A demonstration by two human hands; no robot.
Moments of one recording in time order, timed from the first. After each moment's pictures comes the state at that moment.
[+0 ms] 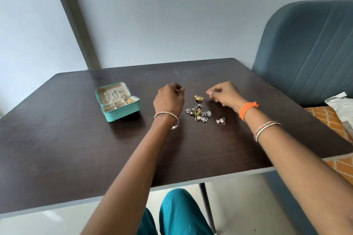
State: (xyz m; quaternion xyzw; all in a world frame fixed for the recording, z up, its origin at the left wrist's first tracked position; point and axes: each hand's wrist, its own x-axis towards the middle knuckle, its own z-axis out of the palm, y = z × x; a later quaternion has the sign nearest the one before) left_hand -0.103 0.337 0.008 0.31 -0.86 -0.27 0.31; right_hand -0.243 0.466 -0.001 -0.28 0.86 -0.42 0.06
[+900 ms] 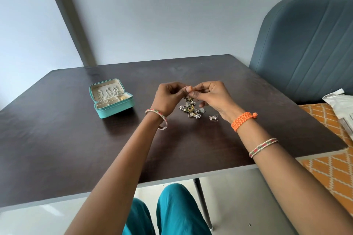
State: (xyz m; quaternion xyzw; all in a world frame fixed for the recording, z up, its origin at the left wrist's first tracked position) left_hand -0.096 0.346 0.011 0.11 -0.80 -0.52 0.28; right_hand -0.187 0.473 0.010 -0.33 0.69 -0.62 0.15
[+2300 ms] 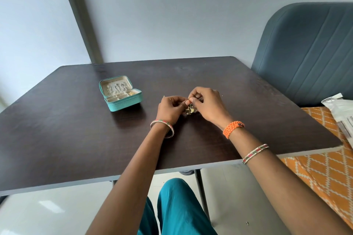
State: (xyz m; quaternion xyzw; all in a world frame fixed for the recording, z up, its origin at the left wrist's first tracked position) left_hand -0.078 0.345 -0.032 0.18 -0.75 -0.58 0.27; right_hand -0.152 0.464 -0.003 -0.40 0.81 -0.42 -0.05
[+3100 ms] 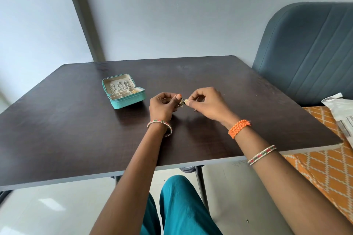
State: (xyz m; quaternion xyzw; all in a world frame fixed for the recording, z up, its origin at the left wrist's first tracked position) left_hand -0.055 0.343 -0.025 0.23 -0.63 -0.65 0.36; right_hand -0.132 0.470 0.010 -0.38 0.81 -0.45 0.04
